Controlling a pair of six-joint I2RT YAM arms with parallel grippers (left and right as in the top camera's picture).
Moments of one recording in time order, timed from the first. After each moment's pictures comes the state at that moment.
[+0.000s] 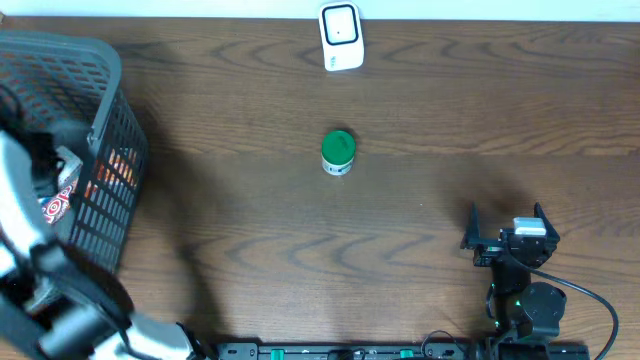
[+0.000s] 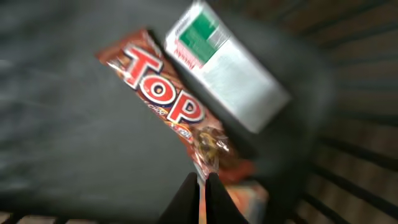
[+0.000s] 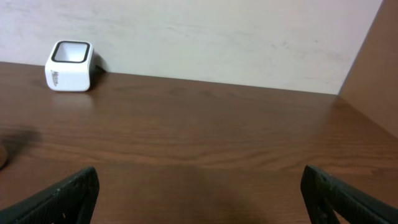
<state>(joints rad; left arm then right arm) 0.63 1.72 1.54 -1.03 -0.14 -1.07 -0.05 0.02 0.01 -0.07 0.02 -0.10</state>
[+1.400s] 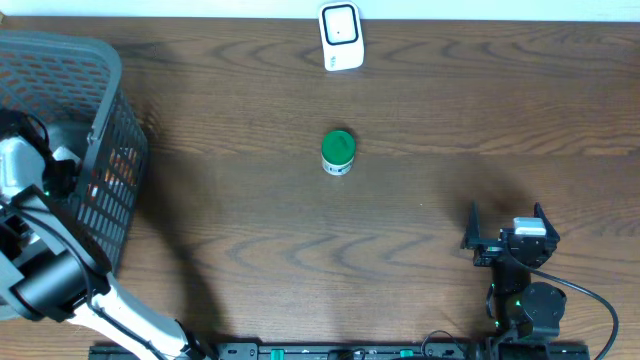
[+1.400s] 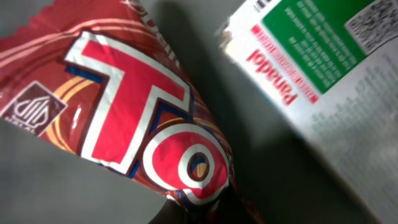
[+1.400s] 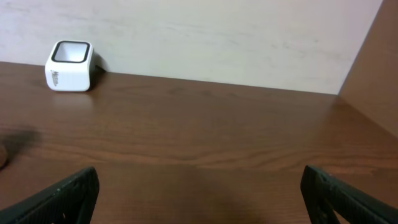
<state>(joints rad) 0.66 2.00 1.46 -0.92 -0.17 -1.08 -0.05 0.02 0.01 -0.07 0.02 -0.10</state>
